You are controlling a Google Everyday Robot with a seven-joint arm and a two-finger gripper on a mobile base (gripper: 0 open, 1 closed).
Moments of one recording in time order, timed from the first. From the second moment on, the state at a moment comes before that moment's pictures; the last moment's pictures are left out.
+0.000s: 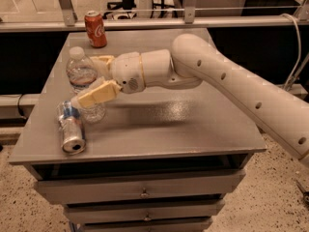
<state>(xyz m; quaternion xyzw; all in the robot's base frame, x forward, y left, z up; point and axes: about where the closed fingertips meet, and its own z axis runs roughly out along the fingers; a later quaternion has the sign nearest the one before) 0.537 0.154 0.918 -0.55 0.52 0.46 0.46</state>
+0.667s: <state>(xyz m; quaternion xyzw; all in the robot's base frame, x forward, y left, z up) 0.541 0.086 0.958 -0.56 0.54 0.39 0.49</state>
